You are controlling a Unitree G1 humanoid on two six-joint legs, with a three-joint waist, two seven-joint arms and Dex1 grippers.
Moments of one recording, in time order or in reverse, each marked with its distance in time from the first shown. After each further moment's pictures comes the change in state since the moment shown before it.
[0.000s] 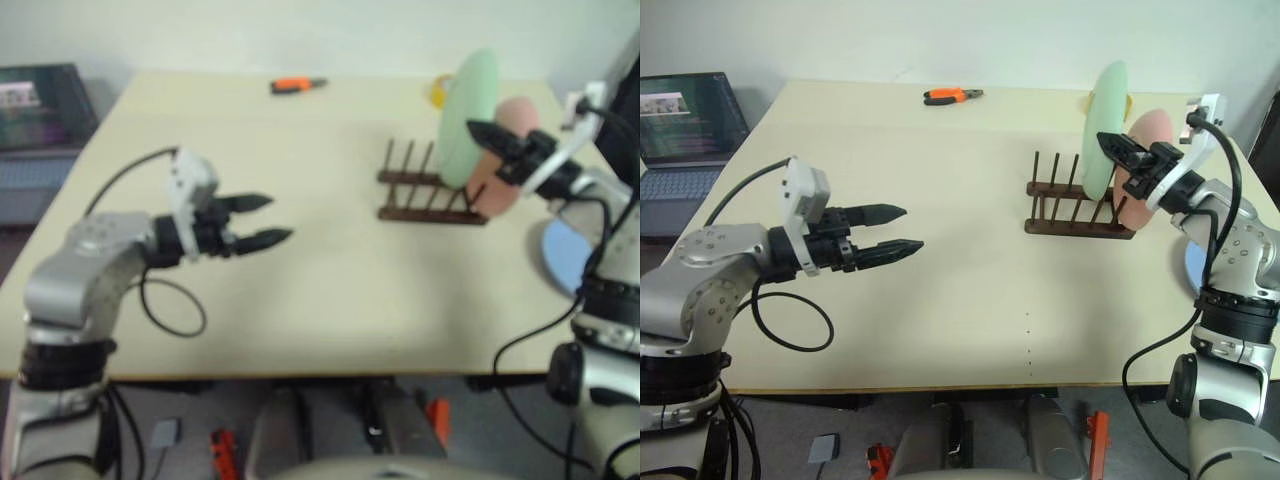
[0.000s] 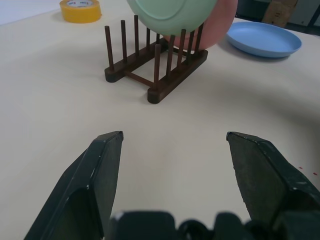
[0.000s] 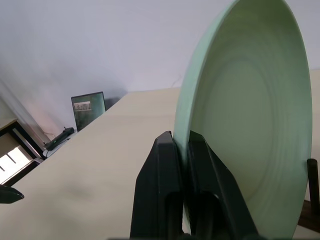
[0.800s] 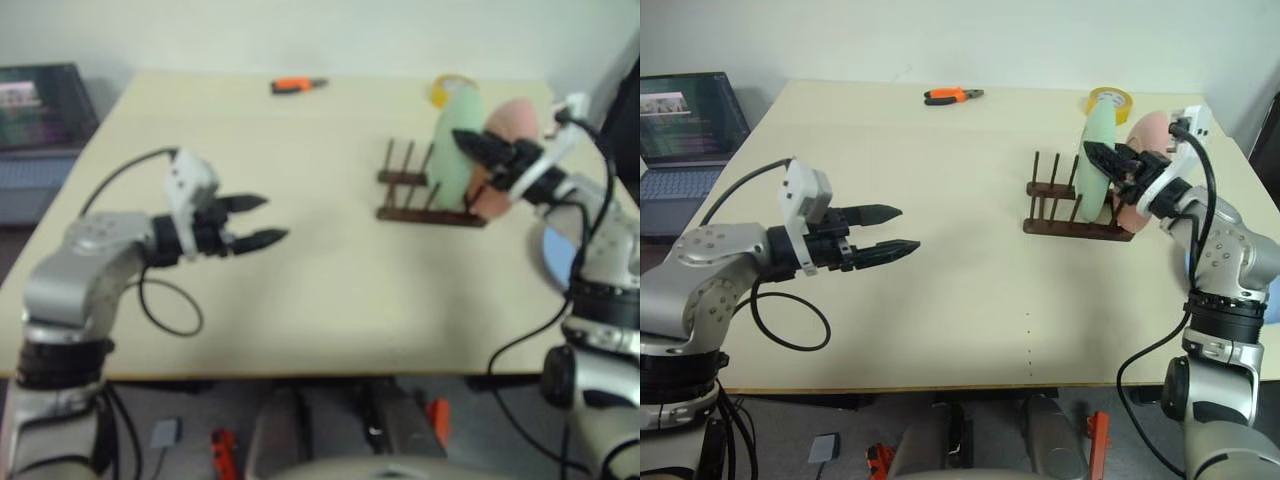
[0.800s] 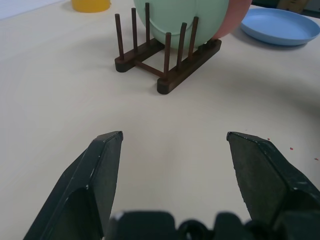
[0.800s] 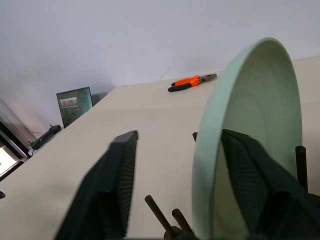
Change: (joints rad) left arm -0.001 0.012 -0.009 0.009 0.042 -0.001 0.014; right arm -0.005 0.026 0.039 0.021 -0.047 -0.053 -0.040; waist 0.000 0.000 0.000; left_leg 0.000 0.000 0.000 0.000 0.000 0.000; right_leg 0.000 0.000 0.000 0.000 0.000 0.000
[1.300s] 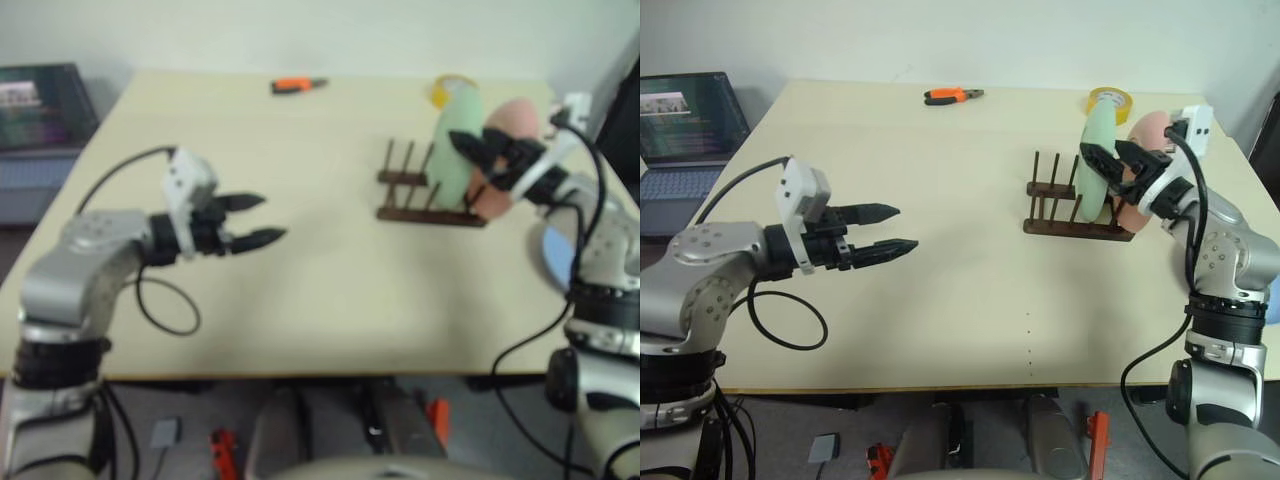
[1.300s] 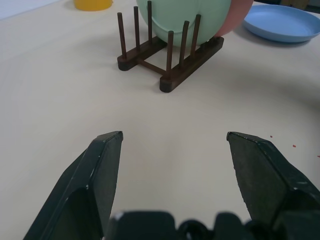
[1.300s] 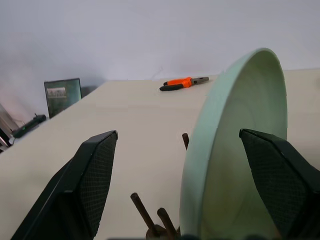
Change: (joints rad) left arm -0.008 0.009 -0.001 0.003 0.003 0.000 -0.003; right arm 0.009 -0.040 0.043 -0.021 -0.064 -0.056 0.037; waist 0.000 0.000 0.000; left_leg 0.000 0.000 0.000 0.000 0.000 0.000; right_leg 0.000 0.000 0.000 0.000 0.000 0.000
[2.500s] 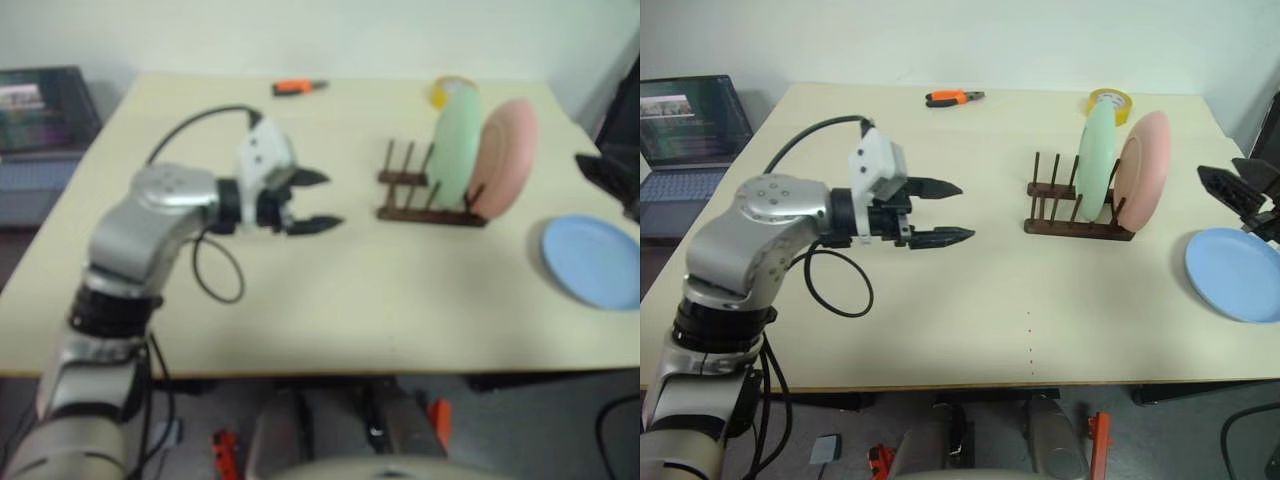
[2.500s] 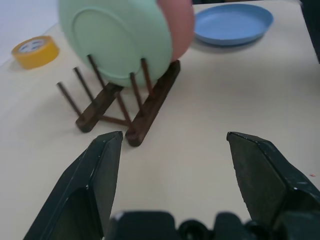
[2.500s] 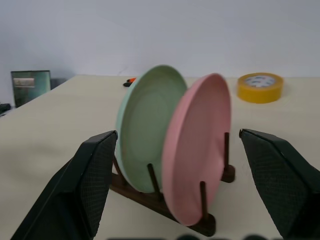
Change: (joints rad) left arm -0.306 -0.121 -0.285 0.016 0.120 -0.043 -0.028; right arm 0.363 -0.385 -0.372 -0.107 0.192 0.086 0.196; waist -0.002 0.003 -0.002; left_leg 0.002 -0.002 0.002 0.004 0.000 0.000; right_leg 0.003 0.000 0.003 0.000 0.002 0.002
